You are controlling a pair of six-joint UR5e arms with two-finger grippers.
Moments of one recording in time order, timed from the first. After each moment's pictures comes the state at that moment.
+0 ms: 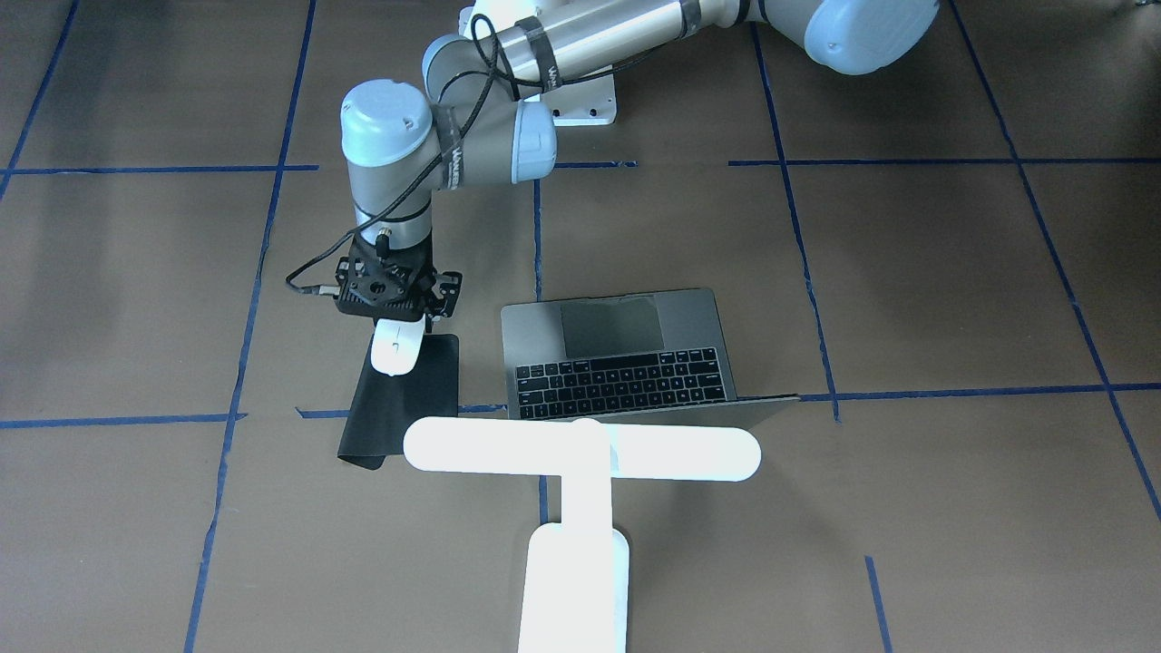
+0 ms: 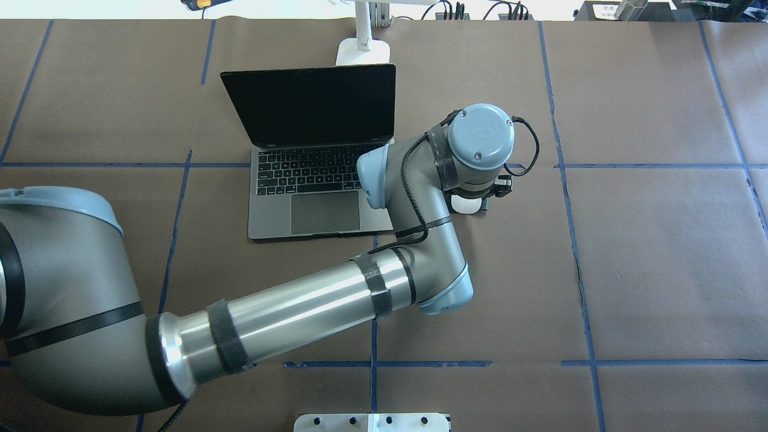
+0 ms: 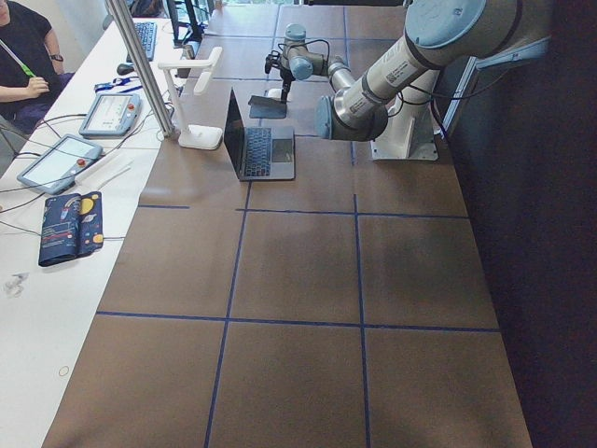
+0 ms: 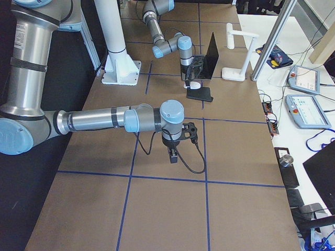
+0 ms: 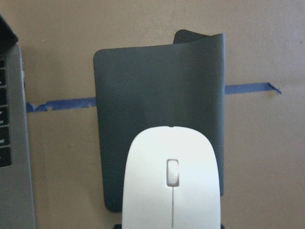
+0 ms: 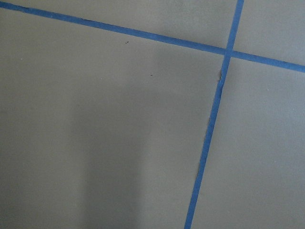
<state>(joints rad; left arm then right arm) -0.46 -2.91 -0.77 -1.98 -1.74 -1.19 1.47 -1.80 1.93 -1.59 2.36 -0.07</state>
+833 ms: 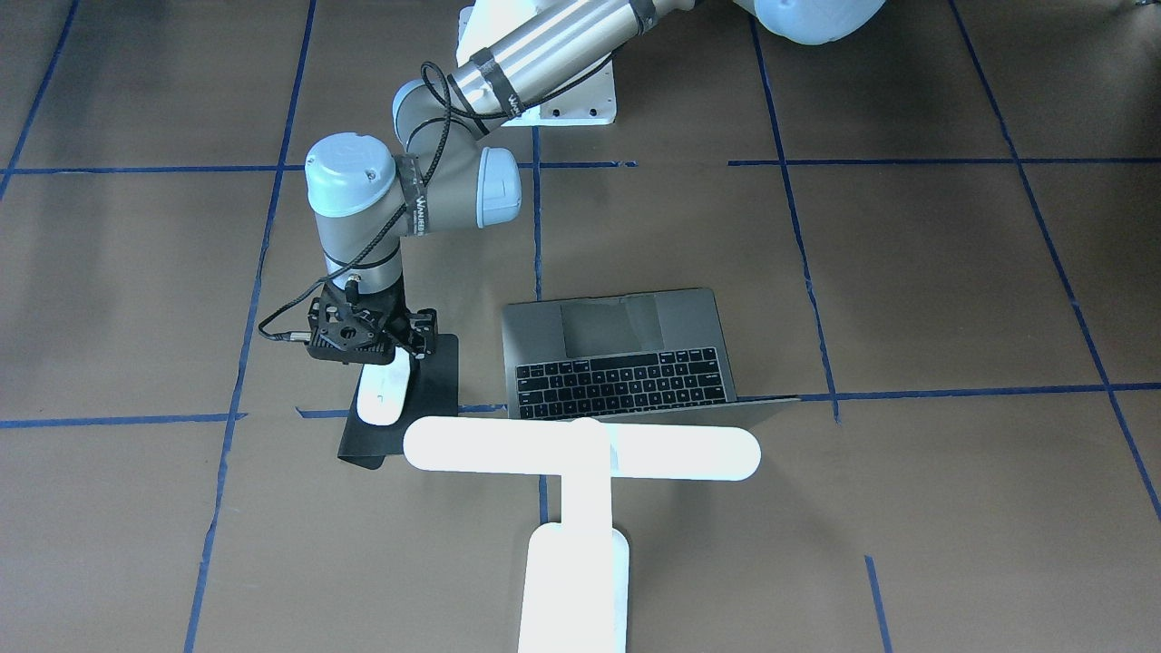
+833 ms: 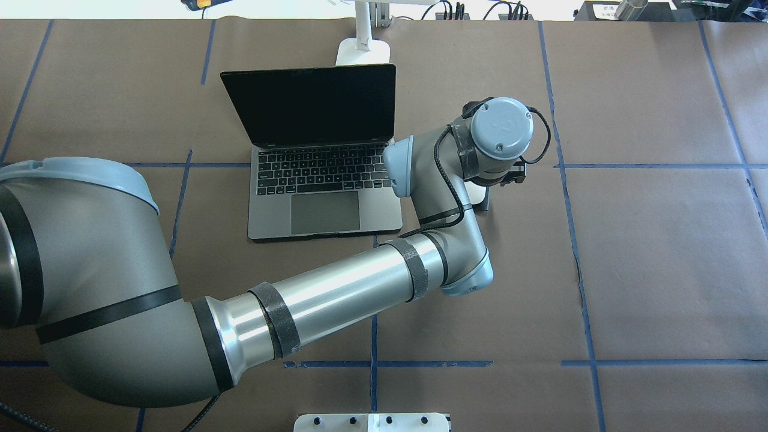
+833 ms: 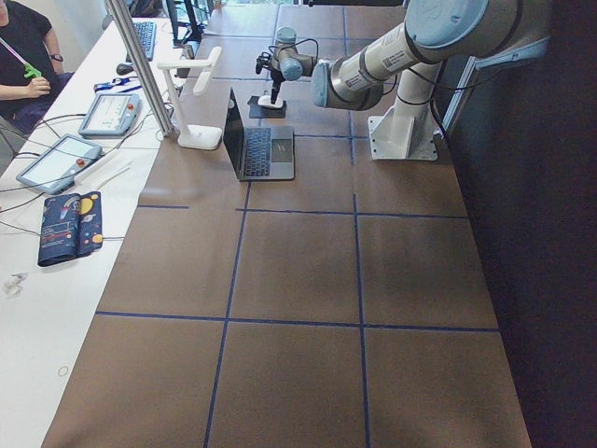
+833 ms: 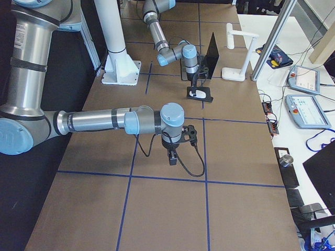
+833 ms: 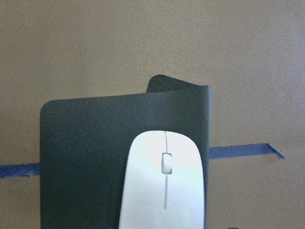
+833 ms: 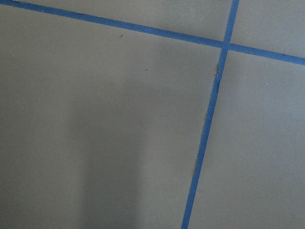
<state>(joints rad) -0.47 -3.04 -0.50 -2.13 -1.73 -1.20 1.47 -1.80 1.91 -1.59 2.36 -0.07</state>
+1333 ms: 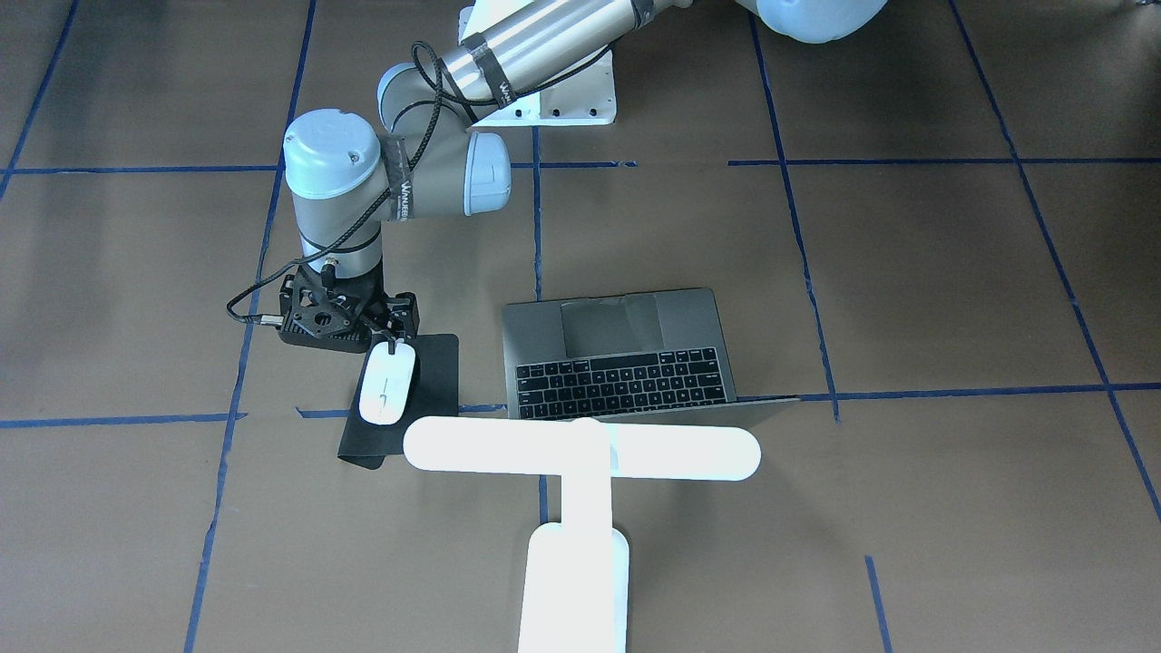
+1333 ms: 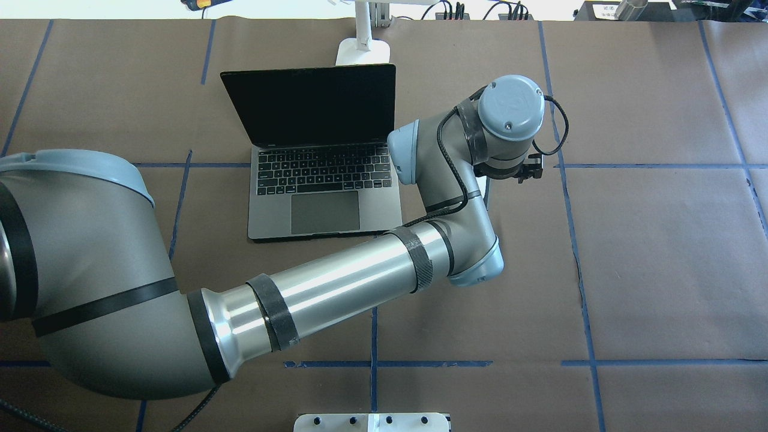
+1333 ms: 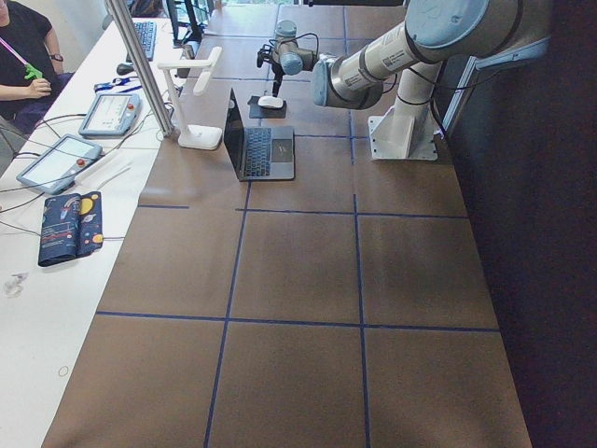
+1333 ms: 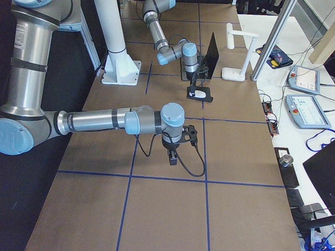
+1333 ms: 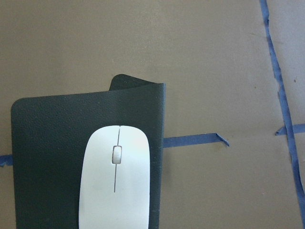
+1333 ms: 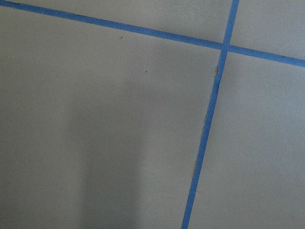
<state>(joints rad) -0.50 -3.02 -0.61 -2.07 -1.83 -1.19 1.47 -1.79 1.91 -1.59 2.36 -0.07</state>
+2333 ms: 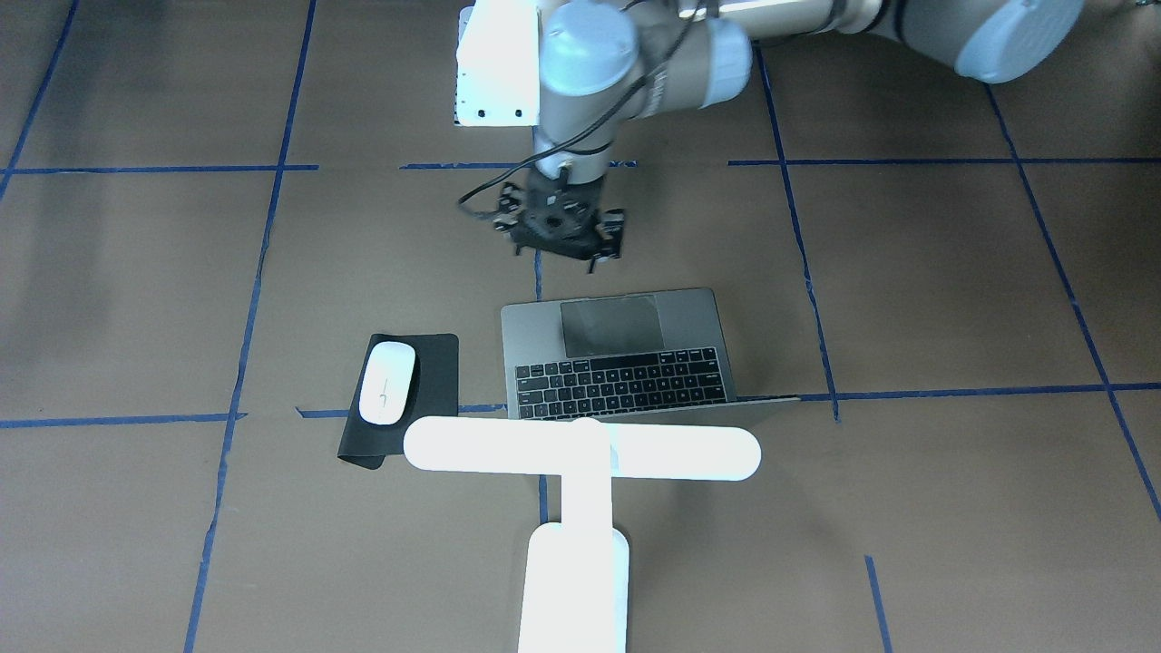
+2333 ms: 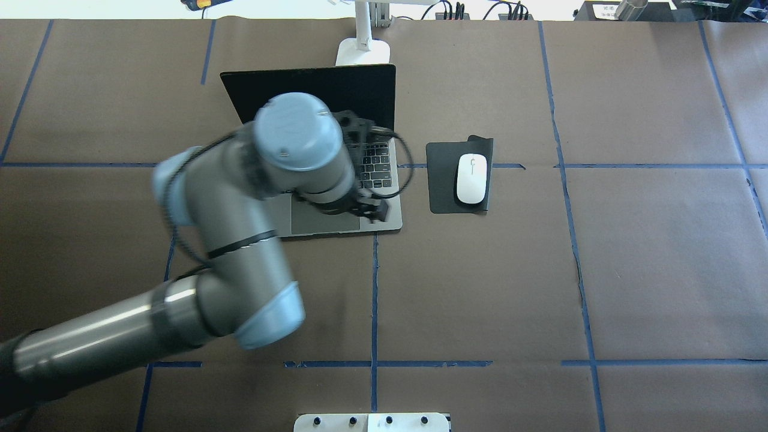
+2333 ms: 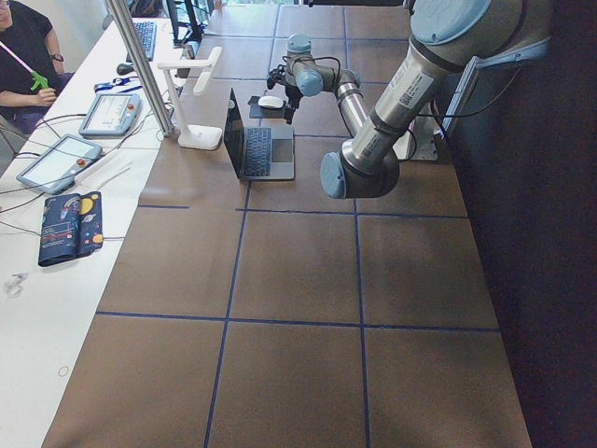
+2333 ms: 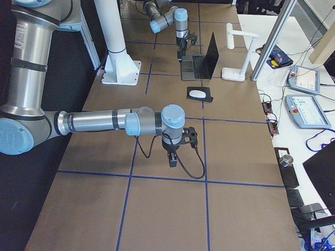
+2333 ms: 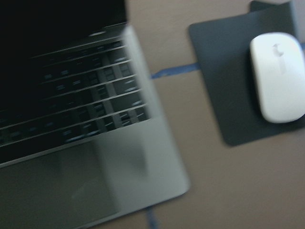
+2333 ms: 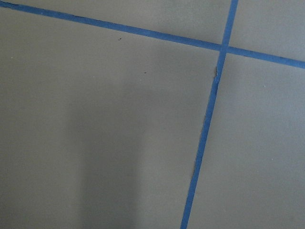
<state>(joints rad) -0.56 -2.26 -1.77 -1.54 -1.88 -0.89 1.47 -1.80 1.88 -1.59 2.35 -0.07</state>
